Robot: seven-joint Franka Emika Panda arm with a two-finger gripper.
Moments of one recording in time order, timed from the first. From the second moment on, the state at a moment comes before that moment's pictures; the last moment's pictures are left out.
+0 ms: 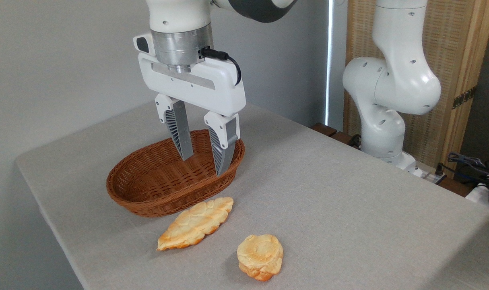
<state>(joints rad) -0.01 -0.07 -0.01 -1.79 -0.05 1.76 0.56</state>
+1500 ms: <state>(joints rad) 0.01 -0.07 0.02 -1.79 -0.06 1.76 0.67</state>
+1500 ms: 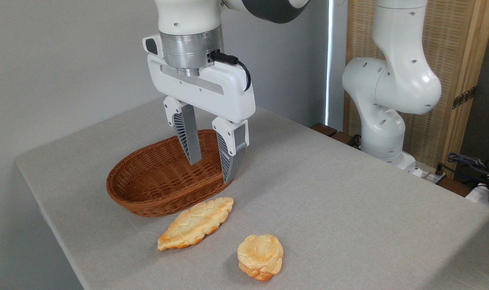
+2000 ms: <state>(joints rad) 0.02 -0.06 0.03 -1.83 -0.04 1.80 0.79</state>
